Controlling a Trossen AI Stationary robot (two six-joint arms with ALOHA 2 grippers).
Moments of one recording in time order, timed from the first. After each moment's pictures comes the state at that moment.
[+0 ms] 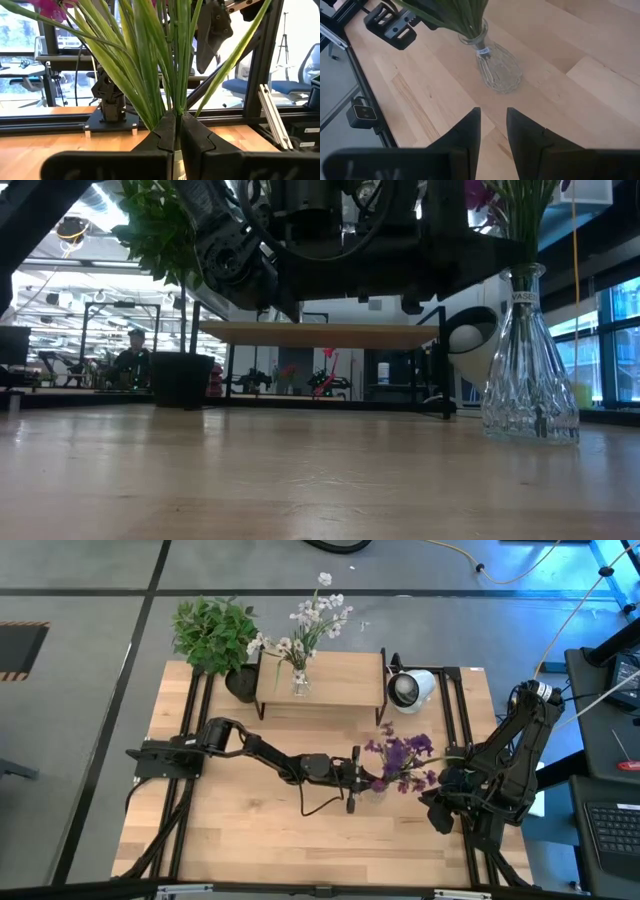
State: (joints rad) left arm -0.15 2.27 1.27 1.11 -0.05 -0.01; right arm 1.10 1.19 0.96 -1.13 0.73 1.88
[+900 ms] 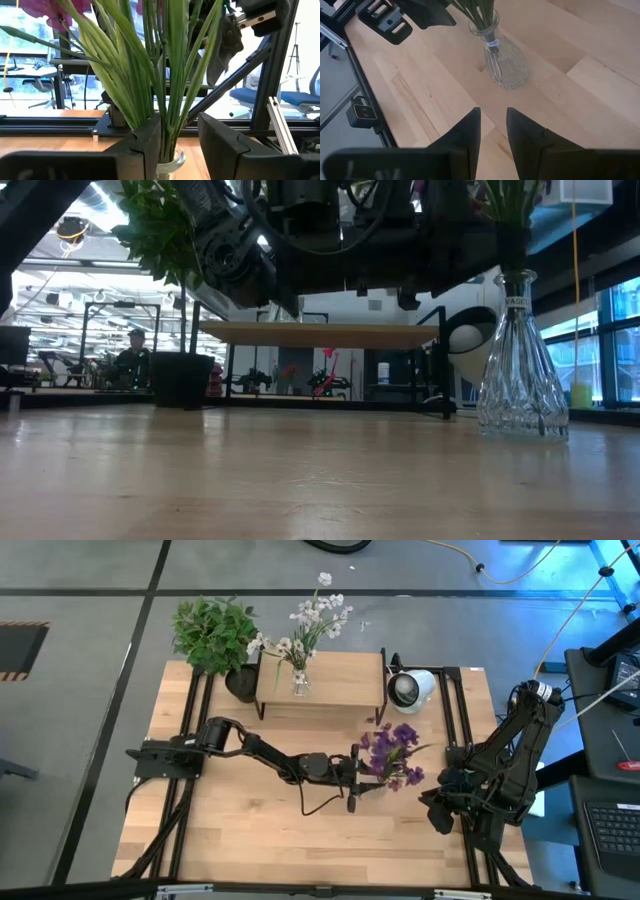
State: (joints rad) left arm -0.15 2.26 1.27 1.14 -0.09 -0.04; right arm 1.10 1.19 0.96 -1.13 0.73 1.87
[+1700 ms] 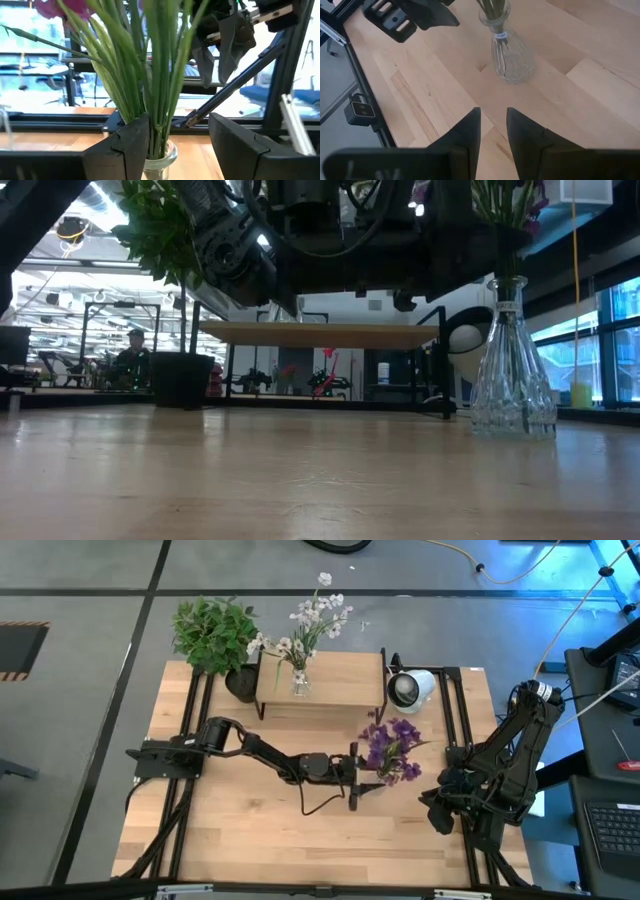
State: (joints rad) left arm -0.15 2.25 1.27 1.12 -0.14 -0.03; right arm 1.10 1.20 0.96 -1.13 0.73 1.85
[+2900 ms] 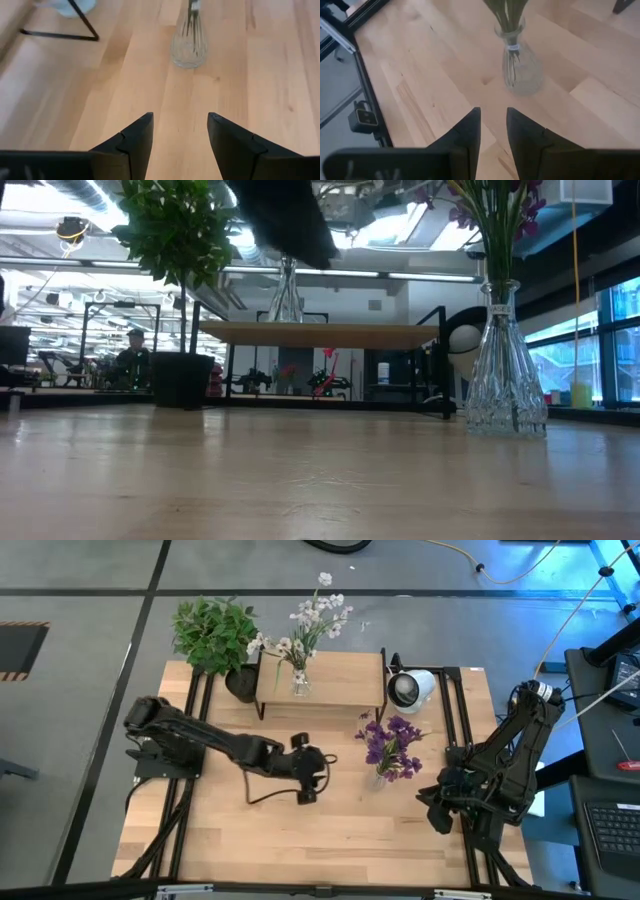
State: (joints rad) left arm -0.25 1.65 1.27 -0.44 -0.36 -0.28; right arm 1.09 1.20 0.96 -1.11 0.80 1.80
